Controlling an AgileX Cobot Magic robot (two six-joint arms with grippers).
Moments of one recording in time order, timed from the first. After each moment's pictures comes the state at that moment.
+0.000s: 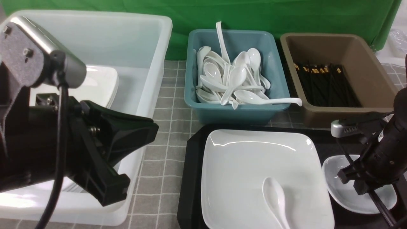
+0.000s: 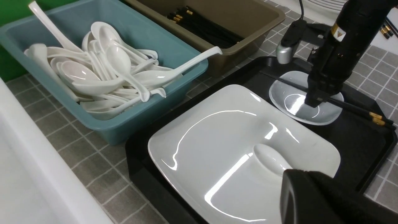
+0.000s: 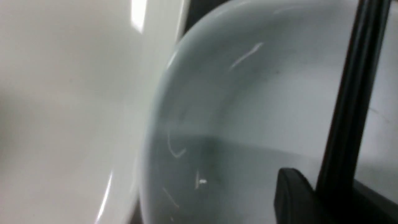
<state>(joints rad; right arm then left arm) 0.12 1.67 -0.96 -0.04 0.72 -0.09 -0.54 0.85 -0.78 -0.57 0.52 0.58</state>
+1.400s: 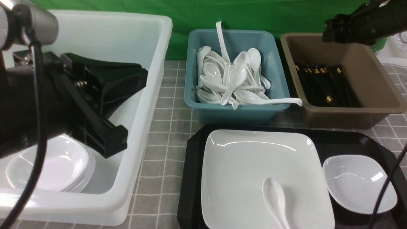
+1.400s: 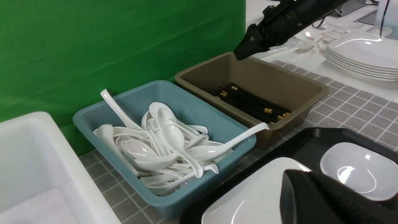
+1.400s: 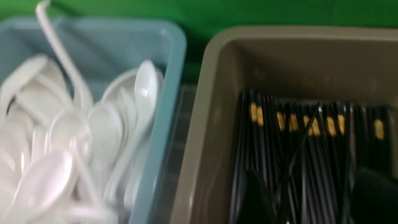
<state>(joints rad) -0.01 1.97 -1.82 0.34 0.61 -0.31 -0.54 0.85 -0.78 -0.63 0.26 0.71</state>
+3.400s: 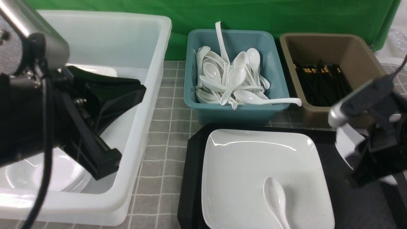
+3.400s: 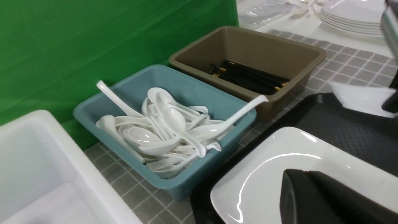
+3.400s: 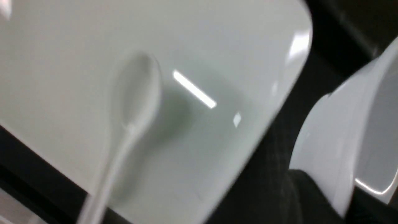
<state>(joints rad) 0.47 1.20 -0.97 -0.09 0.72 -0.15 -0.54 0.80 -0.78 -0.45 0.35 0.63</state>
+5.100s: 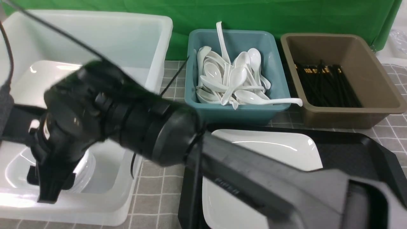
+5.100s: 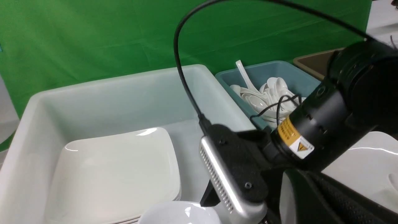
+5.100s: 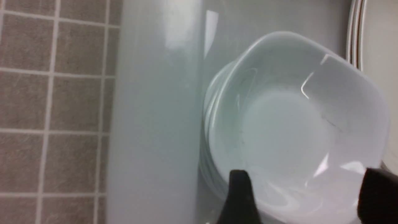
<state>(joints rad) 1.10 2.40 -2.52 0.07 0.98 -0.54 -0.54 0.16 -0.82 0.28 0.92 -0.13</state>
